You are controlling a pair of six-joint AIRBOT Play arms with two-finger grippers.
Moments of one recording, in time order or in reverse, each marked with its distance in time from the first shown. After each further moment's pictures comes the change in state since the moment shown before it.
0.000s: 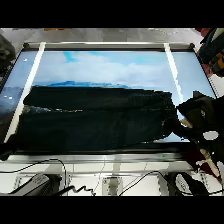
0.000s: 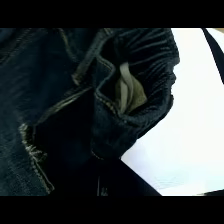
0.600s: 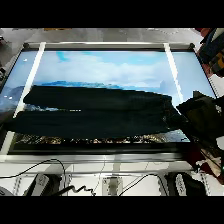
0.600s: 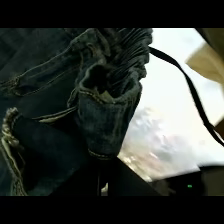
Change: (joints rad) left arm -0.003 0.240 0.076 -0.278 0.009 0.182; right arm 0.001 0.353 0.110 -0.269 0.256 0.212
